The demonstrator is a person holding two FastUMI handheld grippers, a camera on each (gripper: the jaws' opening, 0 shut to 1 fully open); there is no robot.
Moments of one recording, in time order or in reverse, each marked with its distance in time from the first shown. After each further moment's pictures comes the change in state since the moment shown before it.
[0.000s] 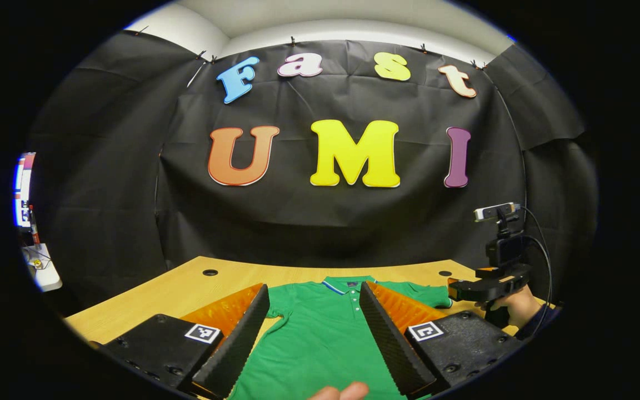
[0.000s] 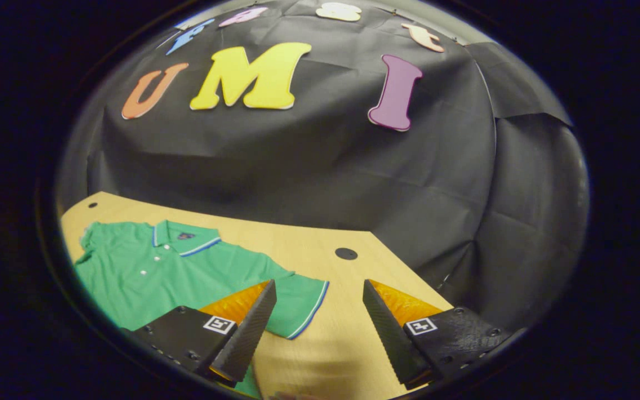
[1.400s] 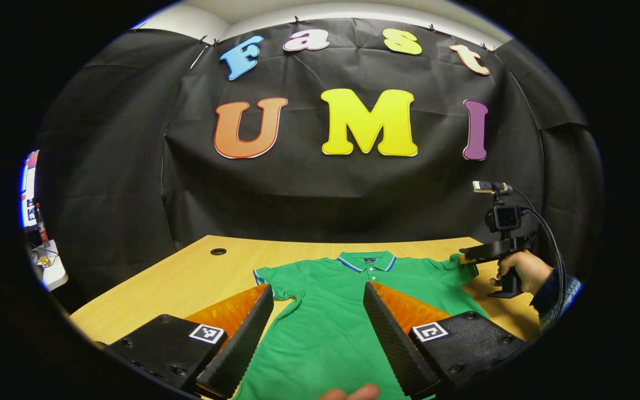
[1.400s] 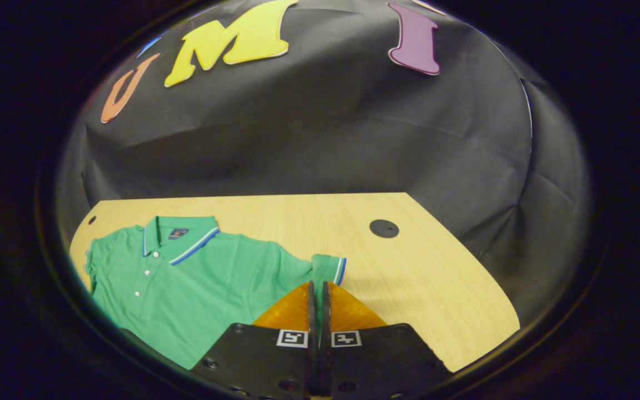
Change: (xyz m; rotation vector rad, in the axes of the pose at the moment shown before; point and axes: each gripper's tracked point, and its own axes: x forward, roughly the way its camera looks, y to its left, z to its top) left arm 0.024 0.009 -0.041 0.005 0.129 0.033; right arm 0.057 0.048 0.005 0.091 0.212 0.156
